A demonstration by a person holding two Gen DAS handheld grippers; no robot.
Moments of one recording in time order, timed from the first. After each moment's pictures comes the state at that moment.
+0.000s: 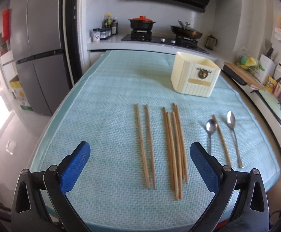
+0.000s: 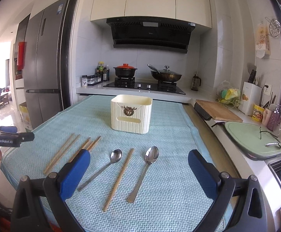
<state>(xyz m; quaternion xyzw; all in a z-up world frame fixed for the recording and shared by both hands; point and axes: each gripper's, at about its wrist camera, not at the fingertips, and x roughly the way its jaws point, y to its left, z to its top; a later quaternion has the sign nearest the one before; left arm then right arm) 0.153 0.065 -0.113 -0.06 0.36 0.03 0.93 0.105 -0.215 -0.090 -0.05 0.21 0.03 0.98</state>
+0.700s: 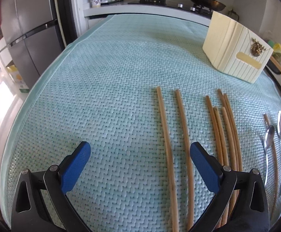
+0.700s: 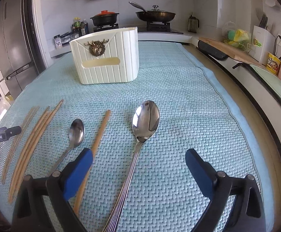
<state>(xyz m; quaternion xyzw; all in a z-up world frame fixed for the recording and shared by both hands) 0.285 0.084 -0.206 -0.05 0.46 0.05 0.89 0.253 -0.247 -0.196 0.01 0.39 -0.01 0.92</state>
